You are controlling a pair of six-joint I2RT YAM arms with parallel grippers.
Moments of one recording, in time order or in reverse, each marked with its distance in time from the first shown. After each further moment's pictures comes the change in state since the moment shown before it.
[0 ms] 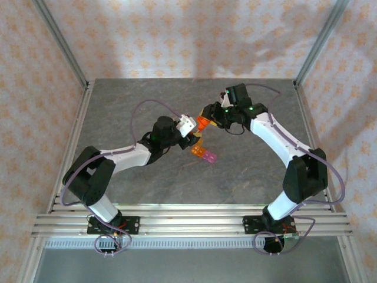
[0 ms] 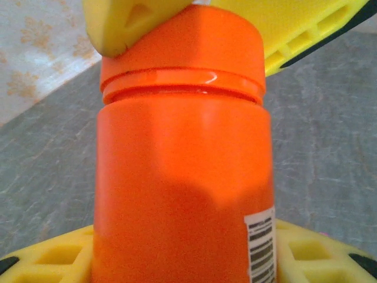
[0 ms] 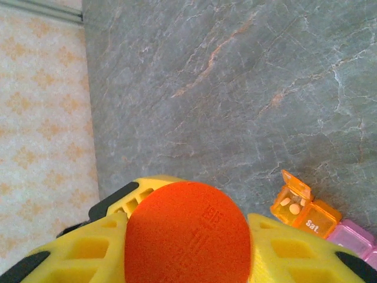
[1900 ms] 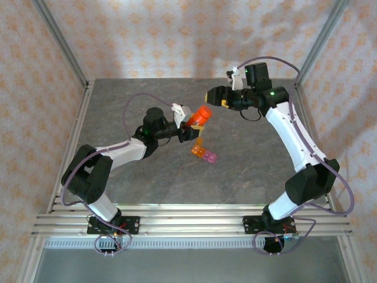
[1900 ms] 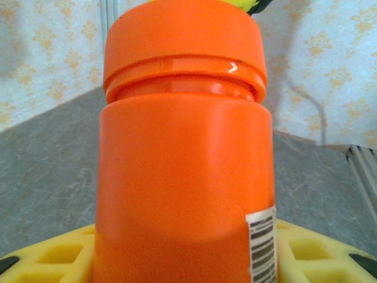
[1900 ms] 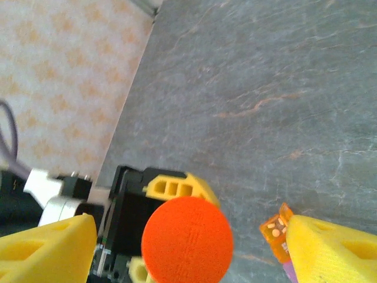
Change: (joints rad) left arm 0.107 0.006 0.047 0.175 0.459 -0.279; right arm -0.105 -0.030 0.319 -0.293 -0.177 -0.500
